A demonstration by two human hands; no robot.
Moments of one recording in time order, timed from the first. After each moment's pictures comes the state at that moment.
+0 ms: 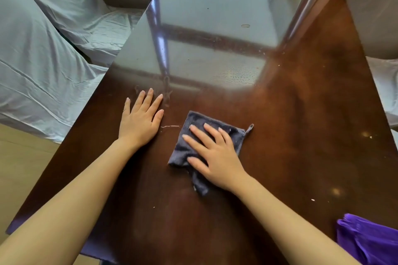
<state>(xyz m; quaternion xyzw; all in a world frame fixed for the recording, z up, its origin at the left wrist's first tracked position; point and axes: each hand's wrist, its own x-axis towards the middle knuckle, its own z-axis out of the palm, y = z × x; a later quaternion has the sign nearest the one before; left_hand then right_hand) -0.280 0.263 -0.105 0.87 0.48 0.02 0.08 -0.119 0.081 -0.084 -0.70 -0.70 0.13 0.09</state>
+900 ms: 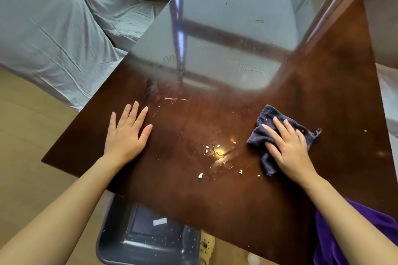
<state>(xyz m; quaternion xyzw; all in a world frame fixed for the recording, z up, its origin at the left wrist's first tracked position) -0.371 0.152 -0.105 0.83 0.55 0.02 0.07 -0.004 -0.037 -0.078 -0.80 -0.59 0.09 0.06</state>
